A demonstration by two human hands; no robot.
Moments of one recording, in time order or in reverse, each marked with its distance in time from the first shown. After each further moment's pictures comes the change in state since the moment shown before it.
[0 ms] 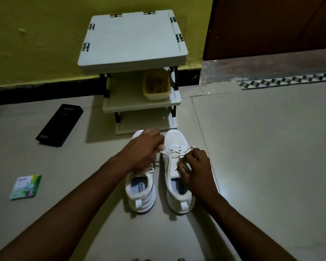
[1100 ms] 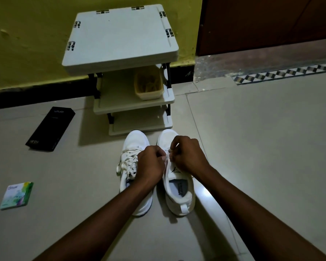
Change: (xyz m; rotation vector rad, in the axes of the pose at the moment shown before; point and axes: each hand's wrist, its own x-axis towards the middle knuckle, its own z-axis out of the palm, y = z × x) left_hand 0.001 0.062 0.051 -0.578 0.292 -0.728; right_hand 0.063 -0.012 -0.005 0.059 -0.394 0.383
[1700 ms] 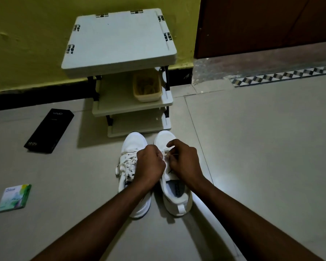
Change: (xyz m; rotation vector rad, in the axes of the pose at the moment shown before) left_hand 0.005 0.004 0.002 0.151 0.032 0.006; right_hand -0.018 -0.005 0.012 0.129 0.168 -0.034
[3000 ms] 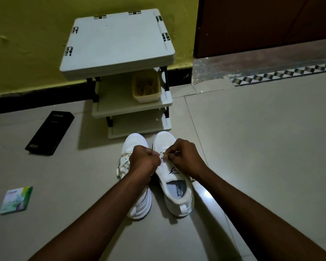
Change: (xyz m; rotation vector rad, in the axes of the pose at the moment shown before) left_hand 0.008 0.003 -0.011 -0.338 -0.018 -0.413; right_hand 0.019 0.001 -0.014 0.076 -0.198 0.004
